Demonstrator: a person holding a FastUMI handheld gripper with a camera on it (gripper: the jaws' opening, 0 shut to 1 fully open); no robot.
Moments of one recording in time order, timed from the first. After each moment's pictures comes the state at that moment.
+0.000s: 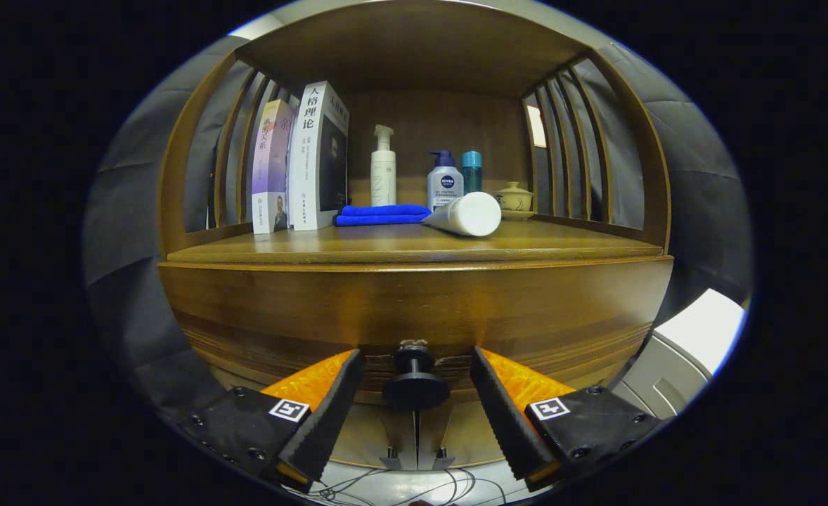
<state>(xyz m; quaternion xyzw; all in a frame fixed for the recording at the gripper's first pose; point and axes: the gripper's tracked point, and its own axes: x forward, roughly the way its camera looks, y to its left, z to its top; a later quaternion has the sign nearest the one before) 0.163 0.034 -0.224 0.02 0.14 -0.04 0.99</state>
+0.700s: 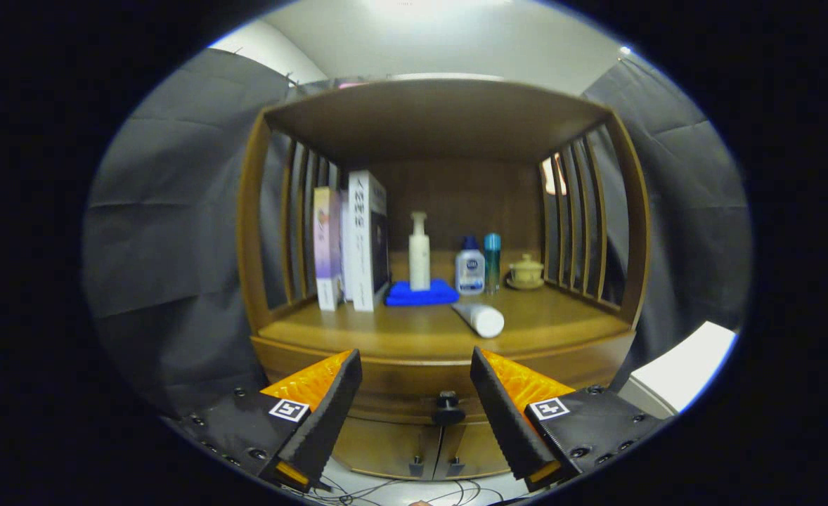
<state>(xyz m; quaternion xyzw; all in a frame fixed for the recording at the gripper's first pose) 0.076 0.068 -0.057 0.03 0.03 0.02 1.00</state>
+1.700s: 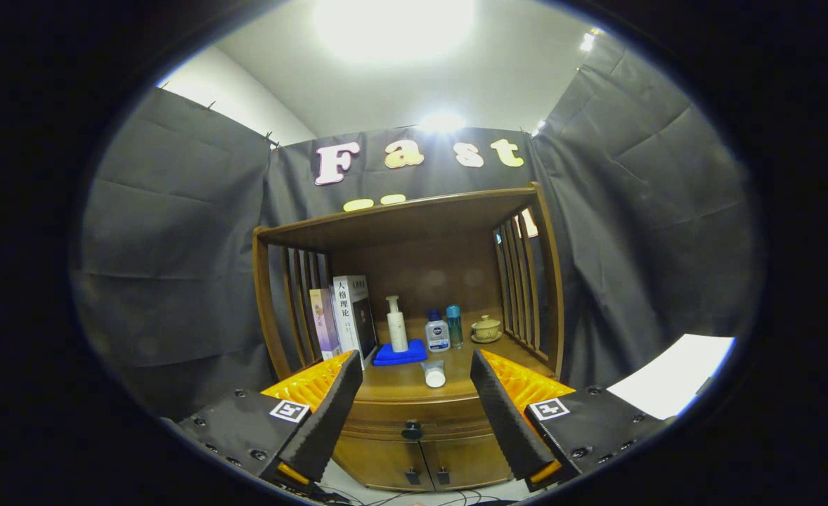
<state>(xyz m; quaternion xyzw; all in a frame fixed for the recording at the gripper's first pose) -0.026 -0.021 0.037 0.08 -0.04 0.00 1.00</state>
